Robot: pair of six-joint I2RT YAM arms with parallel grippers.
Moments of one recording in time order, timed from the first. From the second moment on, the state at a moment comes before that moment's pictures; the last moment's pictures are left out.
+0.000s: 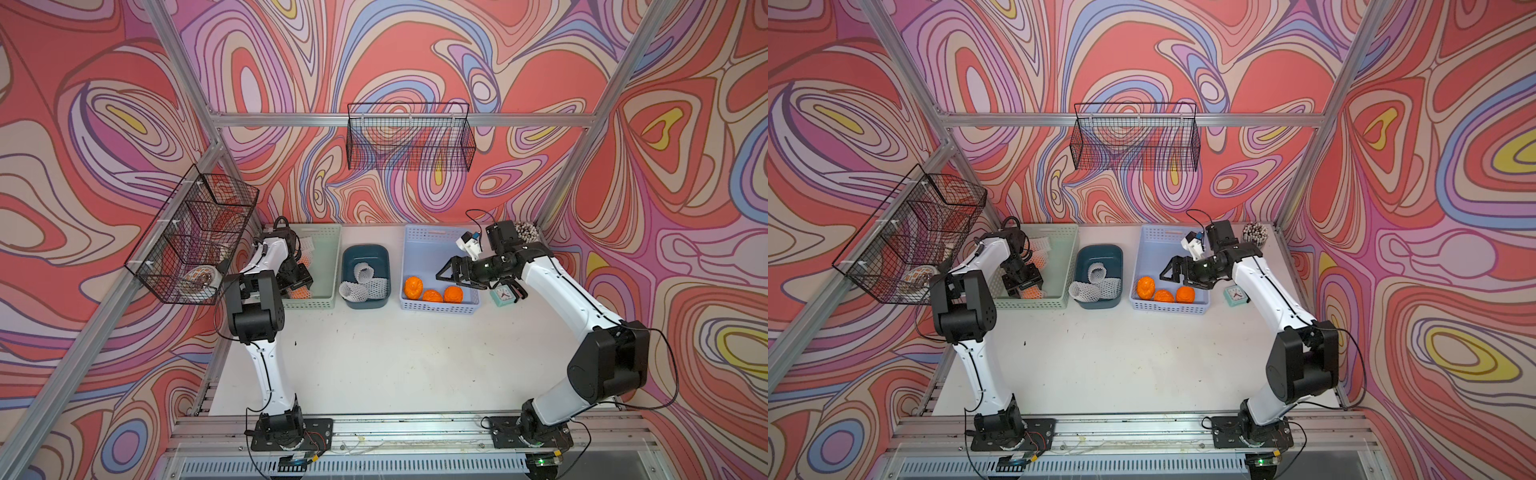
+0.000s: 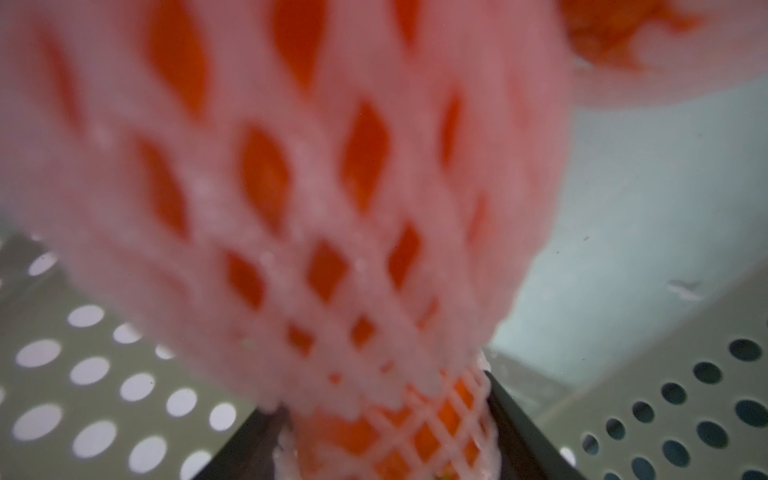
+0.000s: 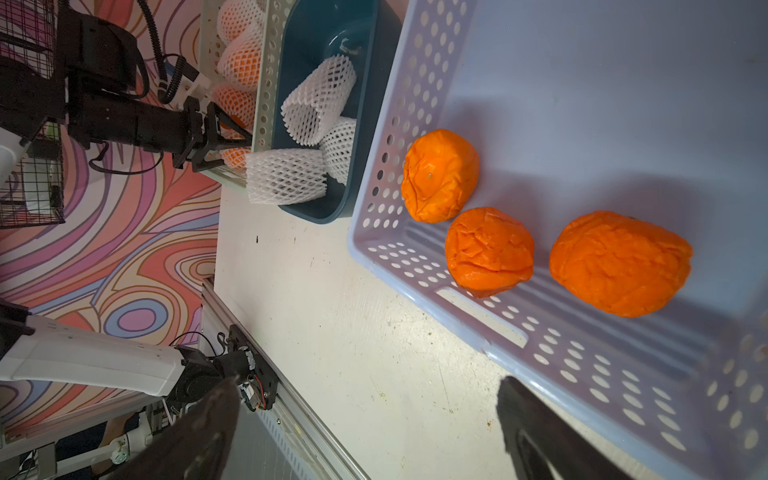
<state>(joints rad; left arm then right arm) 0.13 2.11 1.71 -1.15 0.00 -0.45 0.21 1.59 1.41 -0.88 -0.67 0.23</state>
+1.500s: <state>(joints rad) -0.48 1.31 1.31 -1.21 0.01 -0.60 0.35 1.46 1.25 -0.84 -0.69 0.28</state>
